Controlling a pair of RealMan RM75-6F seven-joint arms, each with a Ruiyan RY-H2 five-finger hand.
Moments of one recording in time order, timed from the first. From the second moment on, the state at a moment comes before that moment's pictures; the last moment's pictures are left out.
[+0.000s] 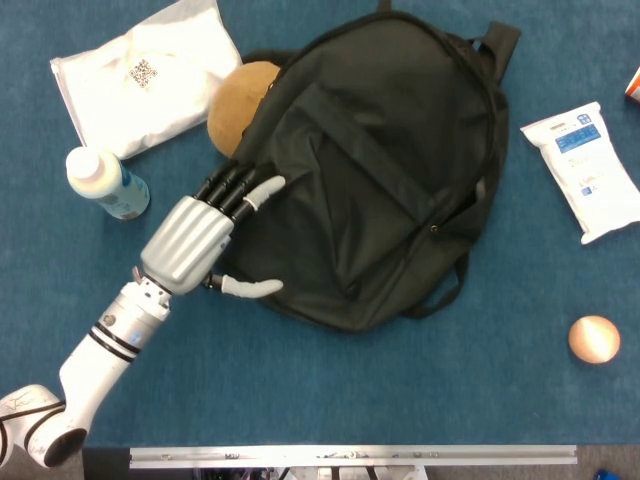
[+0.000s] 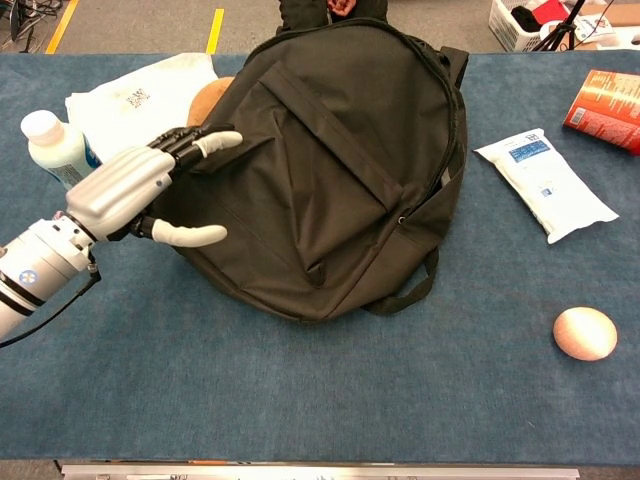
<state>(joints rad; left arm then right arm) -0.48 -1.55 -0.01 -1.45 1.66 1.26 -0.05 0.08 -1.02 0.16 -1.75 -1.42 1.56 -0.09</state>
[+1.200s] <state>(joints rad) -0.47 -1.48 0.02 -1.47 1.66 1.29 -0.04 0.07 -1.02 0.15 -1.73 -1.41 1.54 -0.06</state>
